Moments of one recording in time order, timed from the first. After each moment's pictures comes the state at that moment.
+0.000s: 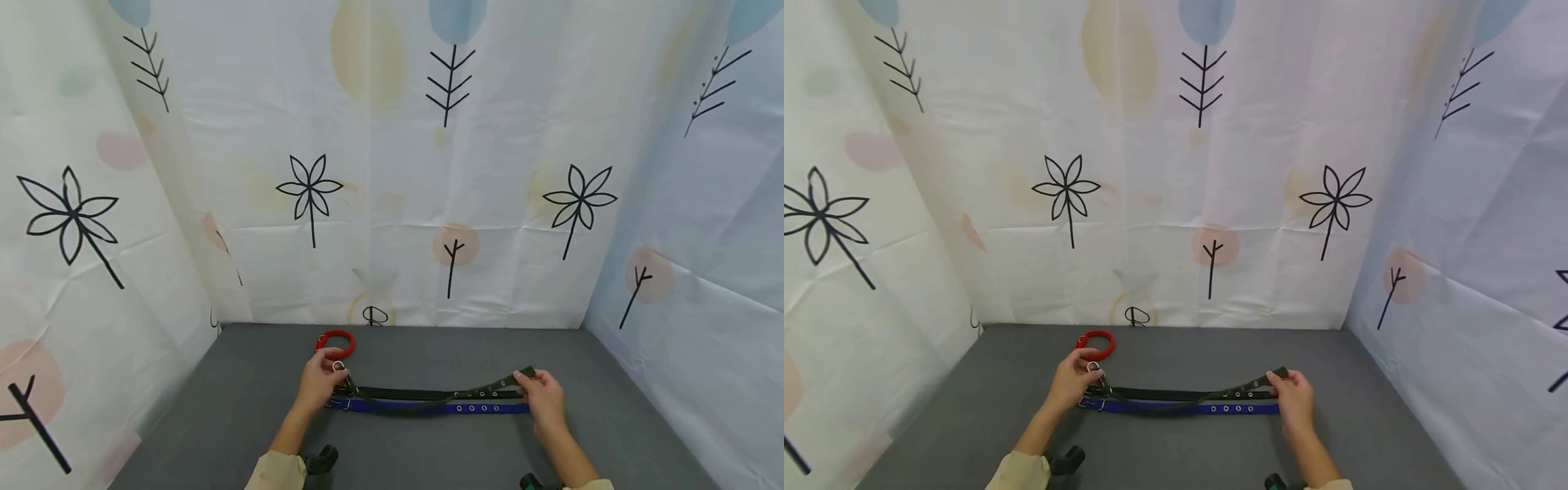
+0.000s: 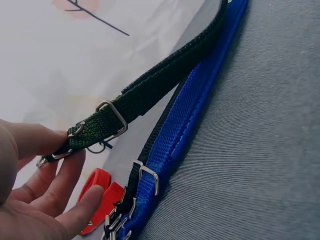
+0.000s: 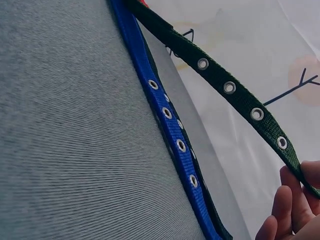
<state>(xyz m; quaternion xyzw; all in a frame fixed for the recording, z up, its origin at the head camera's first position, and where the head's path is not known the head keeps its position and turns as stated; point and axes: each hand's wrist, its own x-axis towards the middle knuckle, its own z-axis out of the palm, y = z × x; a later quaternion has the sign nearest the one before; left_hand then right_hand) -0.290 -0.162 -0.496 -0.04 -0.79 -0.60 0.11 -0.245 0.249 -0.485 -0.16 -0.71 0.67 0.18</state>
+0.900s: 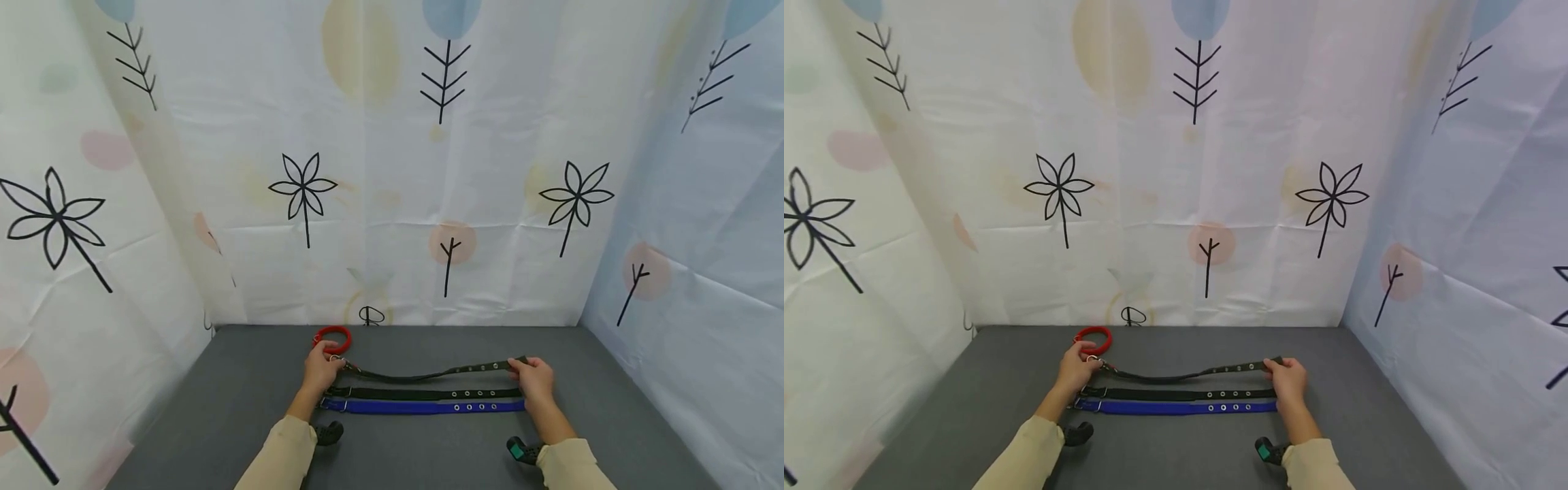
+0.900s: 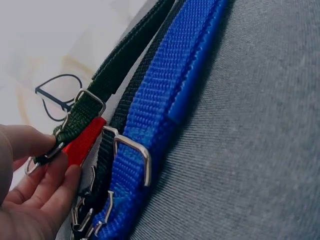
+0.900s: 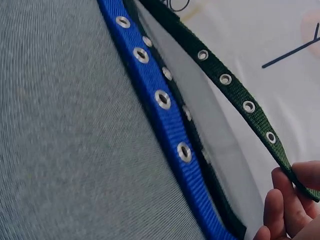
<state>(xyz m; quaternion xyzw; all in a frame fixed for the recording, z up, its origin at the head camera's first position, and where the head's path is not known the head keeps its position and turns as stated) -0.337 -0.158 -0.507 0.03 -0.83 -0.54 0.10 -0.294 0.258 -0.498 -0.23 -0.72 0.63 0.18</state>
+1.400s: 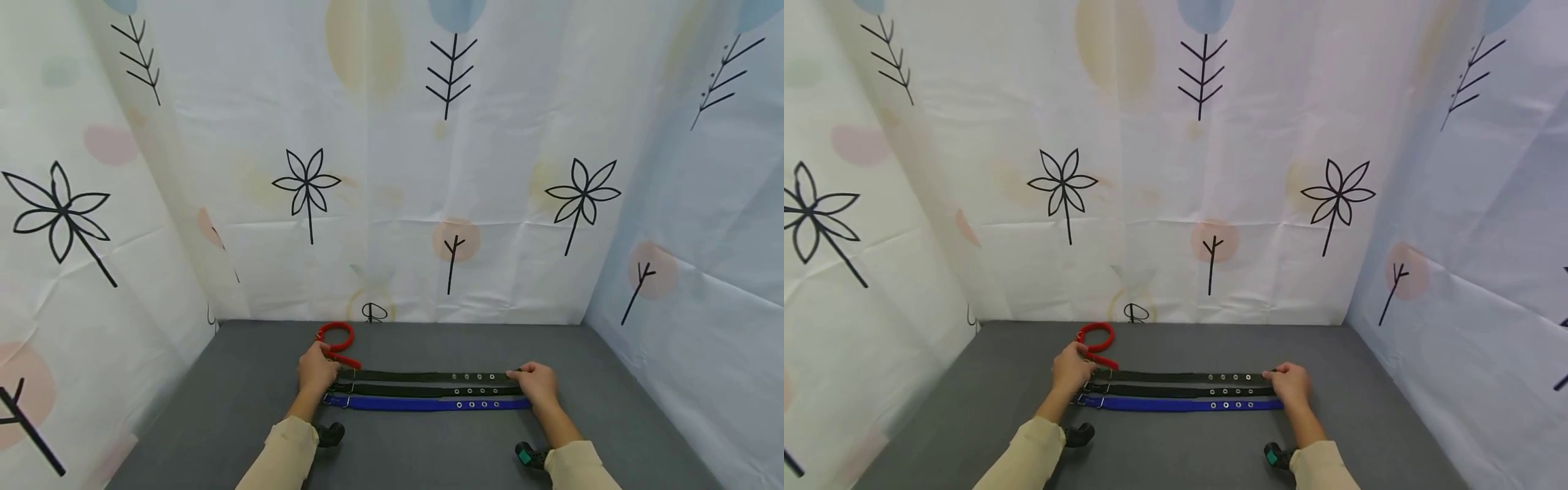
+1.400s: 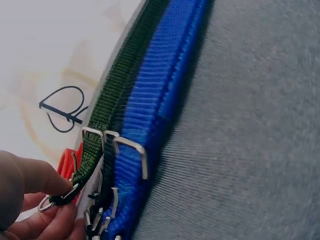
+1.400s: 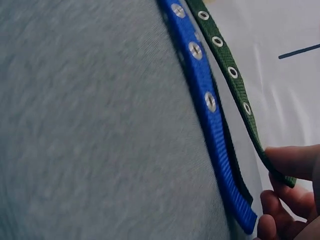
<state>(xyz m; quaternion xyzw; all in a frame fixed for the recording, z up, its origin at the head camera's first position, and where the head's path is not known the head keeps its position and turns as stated) -0.321 -0.158 -0.497 0.10 -0.90 -0.40 0.15 -0.286 0.266 -0.501 -0.17 -0.87 0.45 0.13</state>
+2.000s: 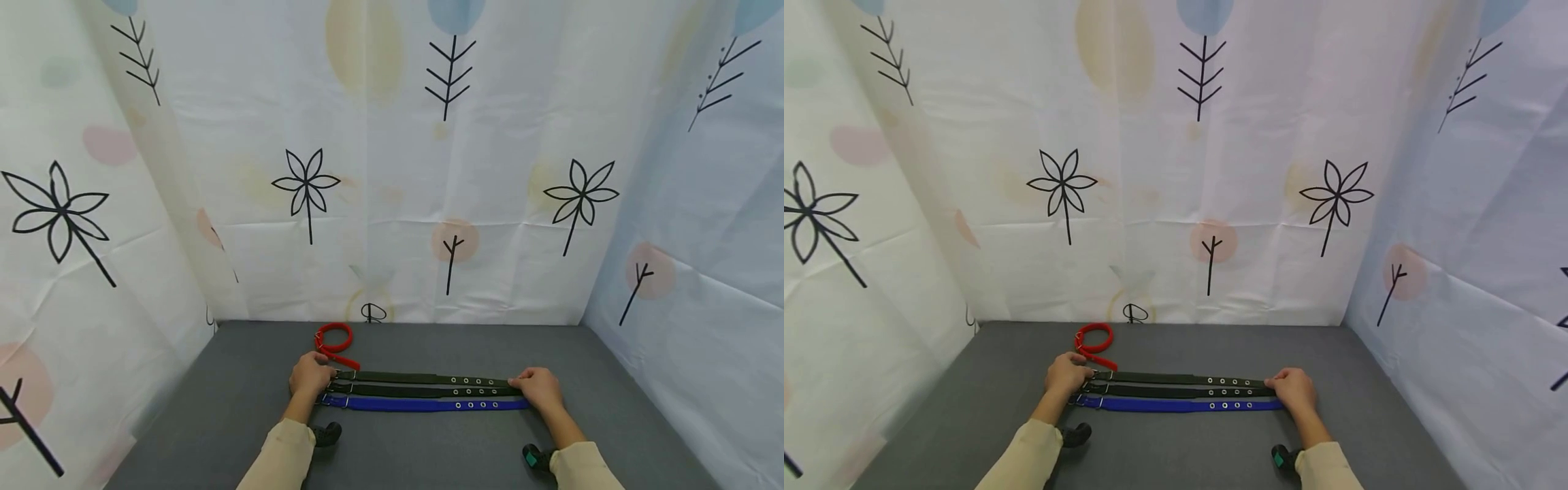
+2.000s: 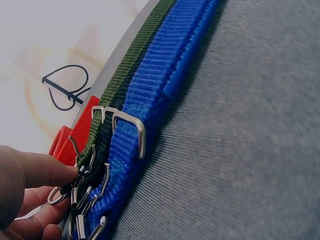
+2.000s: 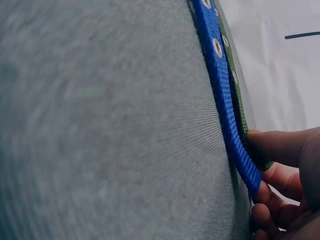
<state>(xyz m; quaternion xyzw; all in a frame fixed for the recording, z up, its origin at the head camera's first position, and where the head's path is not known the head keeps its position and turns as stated) -0.320 -0.171 -0.505 0.15 -0.90 -0.39 0.08 -0.283 0.282 -0.505 -0.10 -0.93 0.34 0.08</state>
